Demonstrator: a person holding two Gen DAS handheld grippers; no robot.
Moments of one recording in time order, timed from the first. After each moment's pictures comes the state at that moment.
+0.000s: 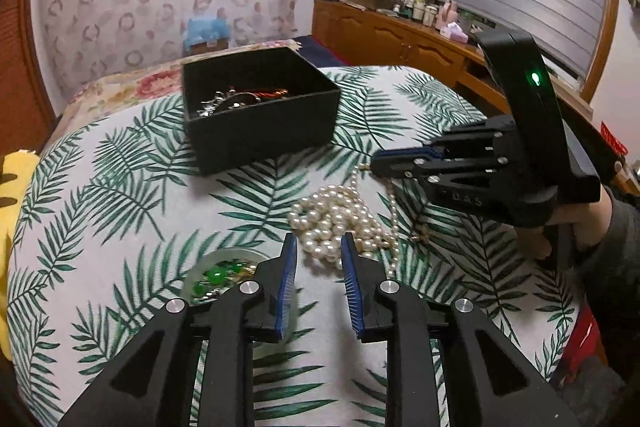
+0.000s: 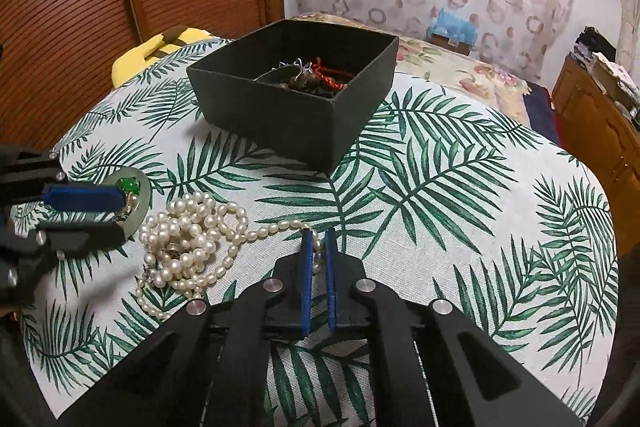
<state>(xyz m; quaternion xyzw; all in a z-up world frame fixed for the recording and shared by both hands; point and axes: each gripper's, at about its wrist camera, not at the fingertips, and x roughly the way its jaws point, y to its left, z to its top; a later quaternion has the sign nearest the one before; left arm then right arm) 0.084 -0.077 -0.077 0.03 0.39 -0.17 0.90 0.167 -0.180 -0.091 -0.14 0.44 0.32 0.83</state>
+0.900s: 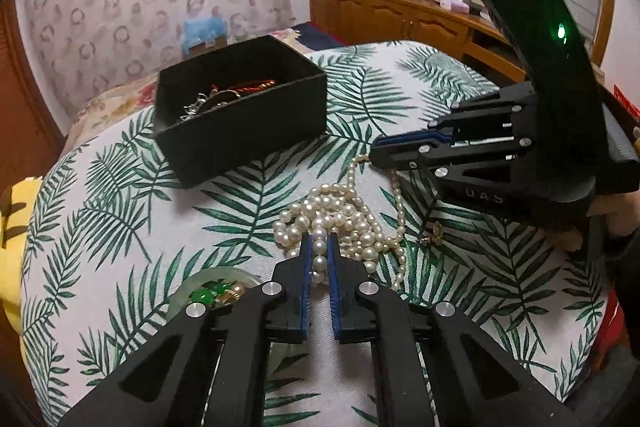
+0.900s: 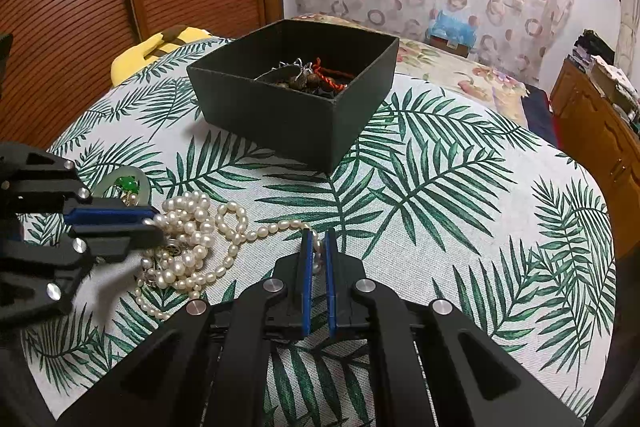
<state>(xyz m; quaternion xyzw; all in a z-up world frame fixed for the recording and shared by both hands) 0.100 -0.094 -0.085 0.08 0.40 -0.15 0.90 0.167 -0.182 -0.092 -0.14 0.44 0.32 0.83</state>
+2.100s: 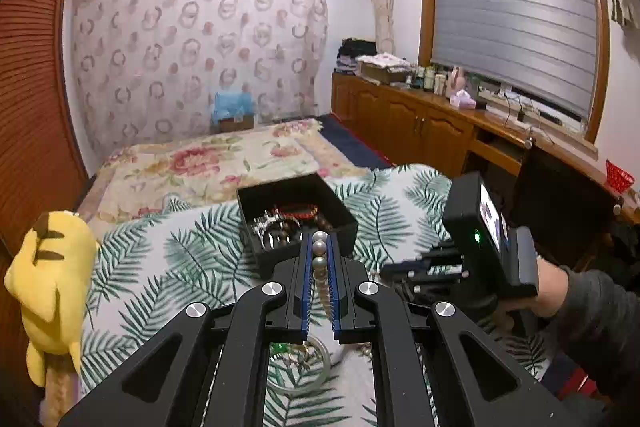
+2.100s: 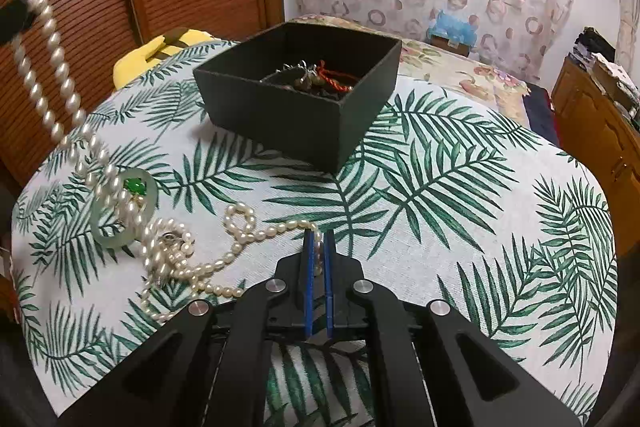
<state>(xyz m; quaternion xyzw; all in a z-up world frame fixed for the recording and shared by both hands) 0.057 -0.047 0.031 0.02 0.26 -0.13 0.96 0.165 -0.179 -0.087 -0.13 0.44 0.32 0.83</state>
